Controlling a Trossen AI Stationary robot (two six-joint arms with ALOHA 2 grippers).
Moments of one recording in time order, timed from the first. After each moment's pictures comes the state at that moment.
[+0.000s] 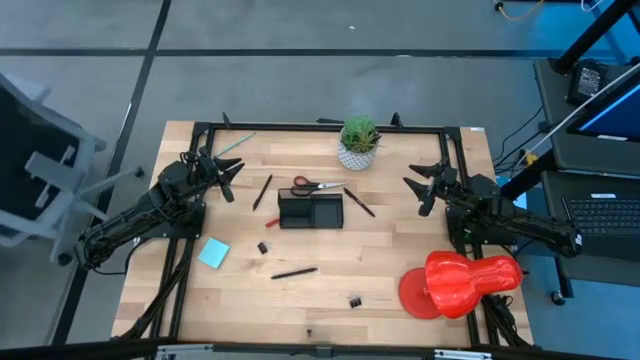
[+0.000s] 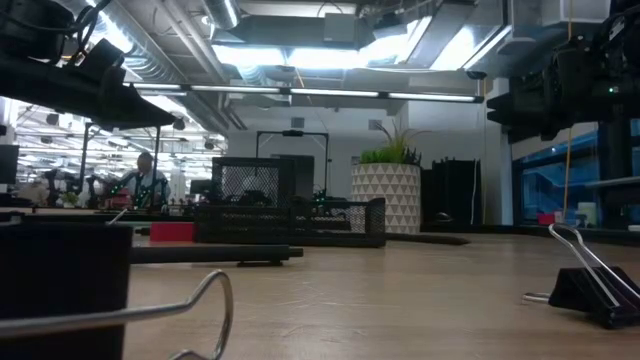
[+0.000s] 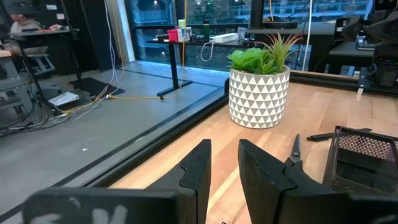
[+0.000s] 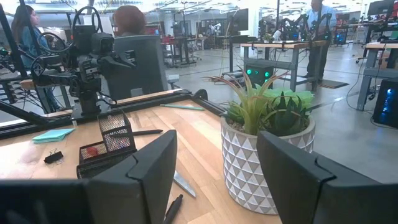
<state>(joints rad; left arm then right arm) 0.60 0.00 0.07 -0.15 -0.03 0.01 -0.31 0.01 0.01 0.04 0.15 0.07</state>
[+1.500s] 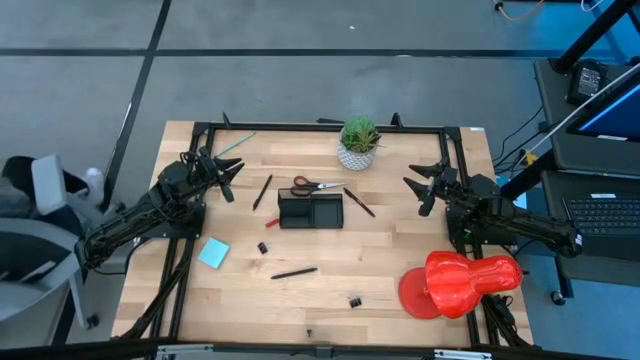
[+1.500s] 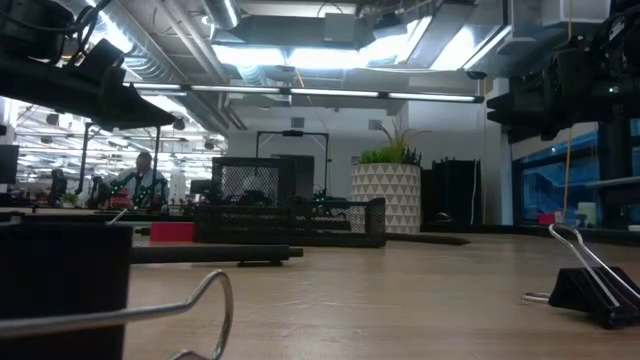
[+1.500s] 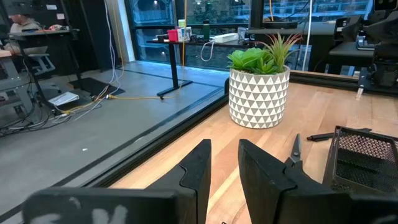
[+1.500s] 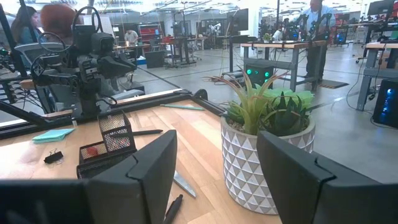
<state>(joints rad) 0.60 0.00 0.07 -0.15 -0.03 0.01 -0.31 0.01 0.01 0.04 0.15 0.07</state>
